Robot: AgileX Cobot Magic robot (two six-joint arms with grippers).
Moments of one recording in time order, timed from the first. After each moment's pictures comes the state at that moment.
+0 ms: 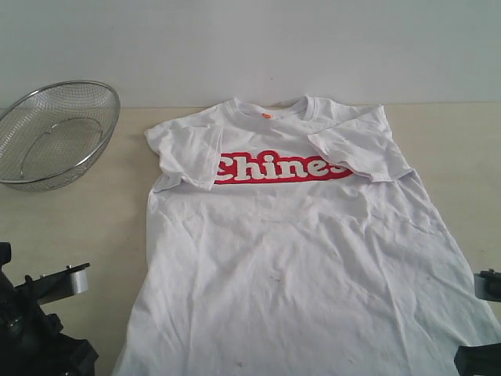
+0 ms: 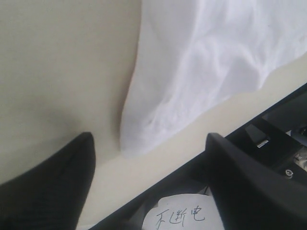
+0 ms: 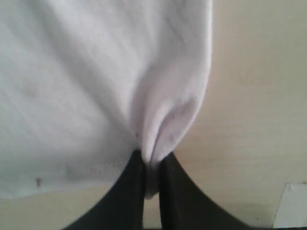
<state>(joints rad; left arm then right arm) -0.16 1.73 -0.56 -0.69 0.94 0.61 -0.11 1.61 -0.50 0.16 0.84 0.01</state>
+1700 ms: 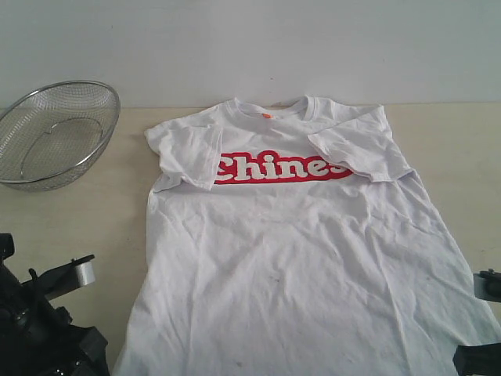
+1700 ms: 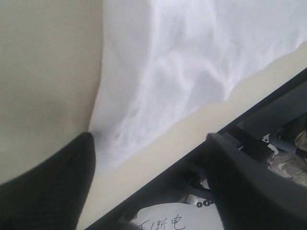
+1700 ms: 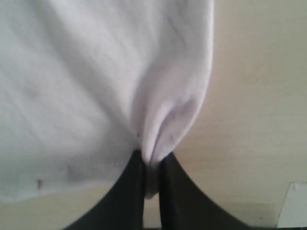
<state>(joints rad) -0.16 1.73 -0.56 -0.79 0.95 0.66 -0.11 1.61 -0.50 0.17 0.84 0.01</state>
